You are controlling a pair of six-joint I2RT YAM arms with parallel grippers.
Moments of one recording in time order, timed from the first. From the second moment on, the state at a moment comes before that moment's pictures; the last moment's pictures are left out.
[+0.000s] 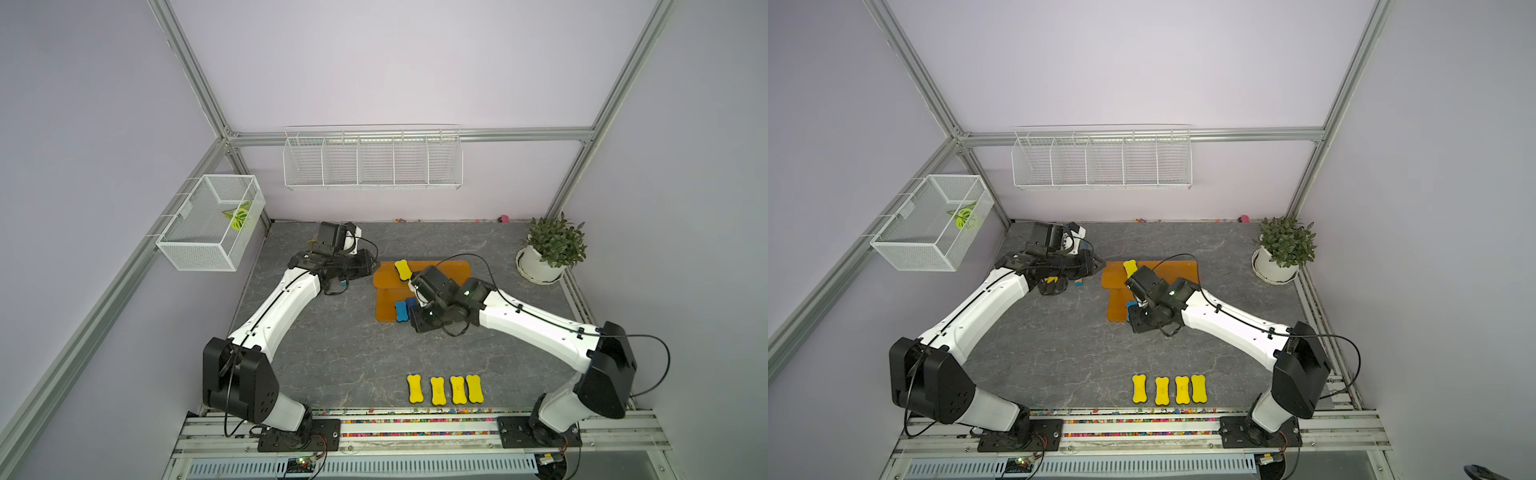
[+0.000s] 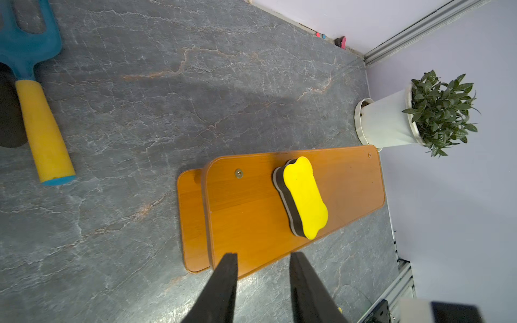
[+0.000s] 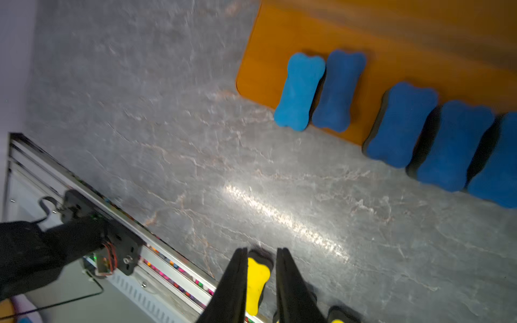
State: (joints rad) left arm -0.37 1.51 1.31 -0.60 0.40 -0.47; right arm 0.86 1.60 1.38 -0.86 -0.08 0.54
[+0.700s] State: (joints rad) left arm -0.30 1.57 1.30 -0.60 0.39 -0.47; right arm 0.55 1.95 1.94 -1.00 -0.35 0.32
